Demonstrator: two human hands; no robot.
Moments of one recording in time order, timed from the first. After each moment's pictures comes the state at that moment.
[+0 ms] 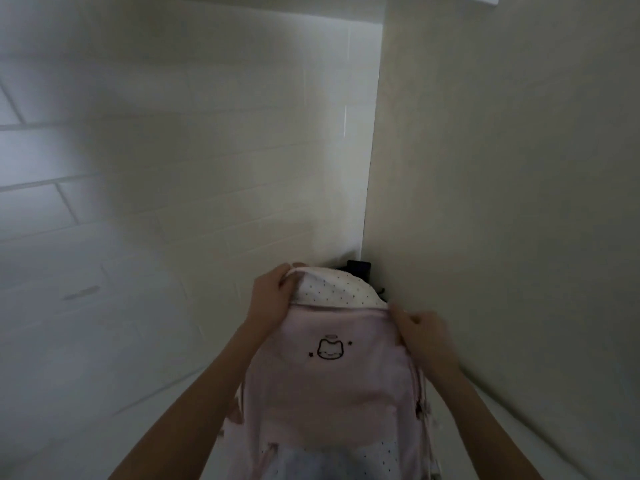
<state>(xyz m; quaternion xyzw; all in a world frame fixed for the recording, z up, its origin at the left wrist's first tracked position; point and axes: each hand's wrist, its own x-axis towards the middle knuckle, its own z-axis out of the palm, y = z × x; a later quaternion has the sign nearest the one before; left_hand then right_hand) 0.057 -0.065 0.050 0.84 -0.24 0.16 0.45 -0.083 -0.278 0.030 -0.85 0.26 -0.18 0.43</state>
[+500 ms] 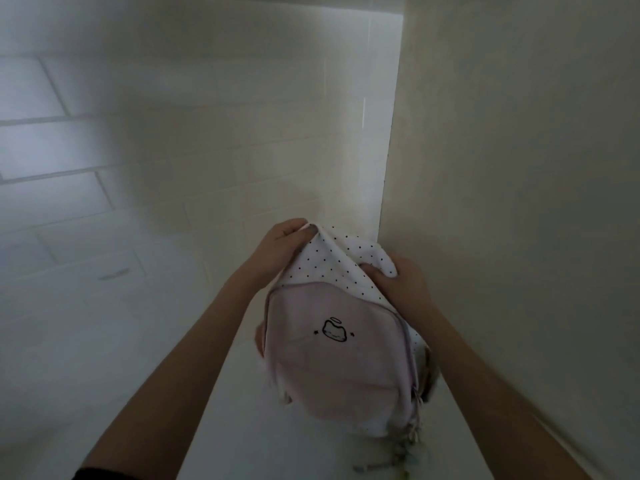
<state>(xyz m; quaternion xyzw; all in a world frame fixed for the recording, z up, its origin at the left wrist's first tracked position) 0.046 -0.045 0.130 0.76 -0.28 -0.05 0.58 -0.044 -0.247 0.074 -0.83 0.05 -0.24 0.50</state>
